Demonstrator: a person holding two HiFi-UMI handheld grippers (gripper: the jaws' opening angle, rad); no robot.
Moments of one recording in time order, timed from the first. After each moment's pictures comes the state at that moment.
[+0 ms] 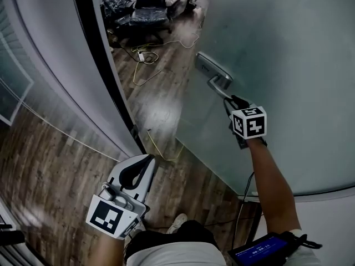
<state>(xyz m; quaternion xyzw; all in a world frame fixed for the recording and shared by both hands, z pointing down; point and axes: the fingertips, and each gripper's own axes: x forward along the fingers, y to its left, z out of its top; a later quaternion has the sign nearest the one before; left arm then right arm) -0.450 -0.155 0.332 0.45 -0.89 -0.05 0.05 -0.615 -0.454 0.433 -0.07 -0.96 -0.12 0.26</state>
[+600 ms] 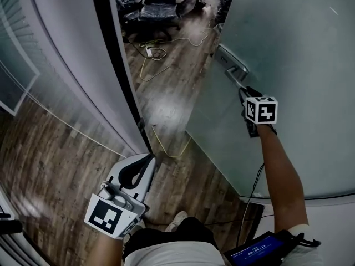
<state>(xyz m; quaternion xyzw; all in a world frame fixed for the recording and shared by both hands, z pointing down) -0.438 -0.145 0.335 0.43 -0.90 -0.04 0.06 -0.645 -0.501 0.431 -0.03 -0.96 -0.11 0.26</state>
